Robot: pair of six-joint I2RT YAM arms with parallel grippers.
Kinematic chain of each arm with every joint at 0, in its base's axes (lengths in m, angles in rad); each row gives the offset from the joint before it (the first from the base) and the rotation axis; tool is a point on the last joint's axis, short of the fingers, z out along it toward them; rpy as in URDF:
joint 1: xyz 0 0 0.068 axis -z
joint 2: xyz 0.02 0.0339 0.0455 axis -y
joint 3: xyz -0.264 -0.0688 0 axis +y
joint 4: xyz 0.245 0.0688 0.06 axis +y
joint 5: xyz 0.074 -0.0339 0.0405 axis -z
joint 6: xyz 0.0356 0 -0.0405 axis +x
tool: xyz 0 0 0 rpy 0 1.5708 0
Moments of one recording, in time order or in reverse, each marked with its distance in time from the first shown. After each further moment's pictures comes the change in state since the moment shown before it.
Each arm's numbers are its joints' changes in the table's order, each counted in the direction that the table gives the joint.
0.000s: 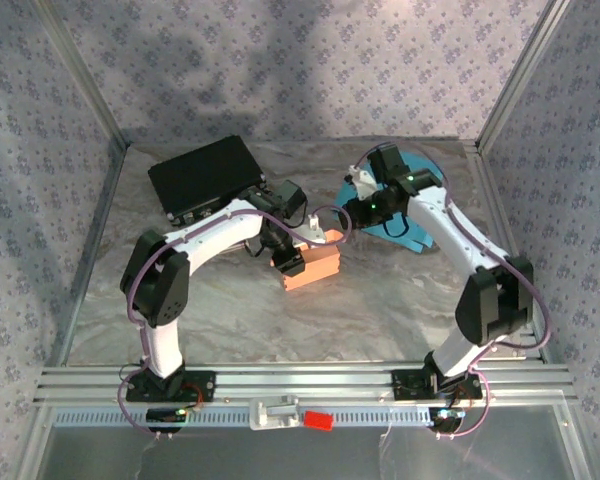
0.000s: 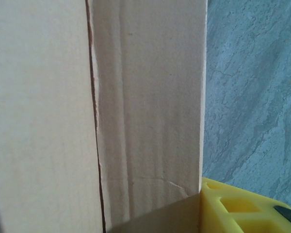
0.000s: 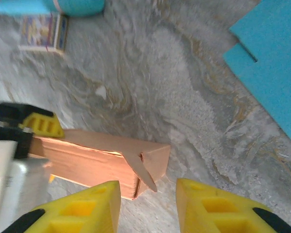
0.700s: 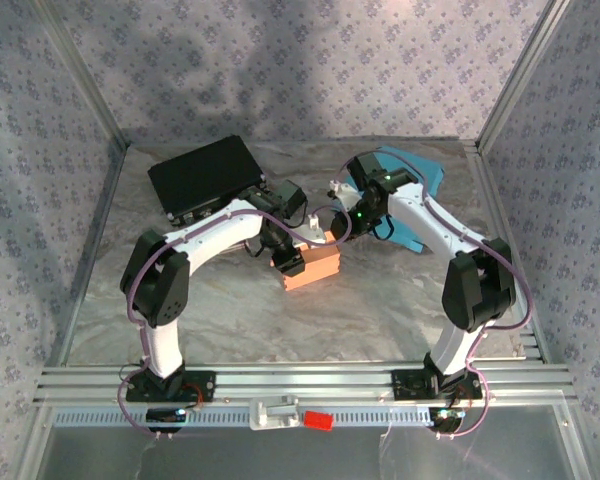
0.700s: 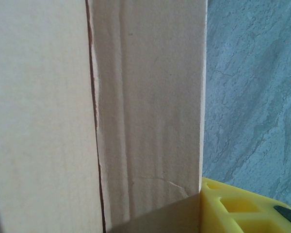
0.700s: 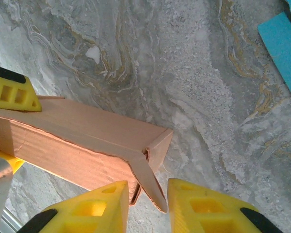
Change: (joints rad) left arm 0.000 0.000 0.000 0.000 0.000 0.000; right arm -0.064 -0.093 -0.043 0.062 0.049 -0.092
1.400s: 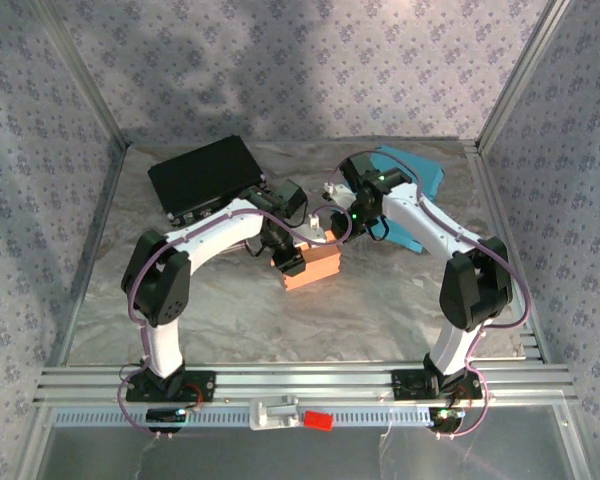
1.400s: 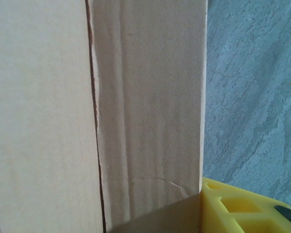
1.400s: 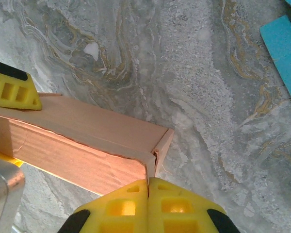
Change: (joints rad) left arm 0.000 -0.008 -0.008 0.002 0.003 0.000; right arm -0.040 -0.013 -0.019 0.018 0.055 0.000
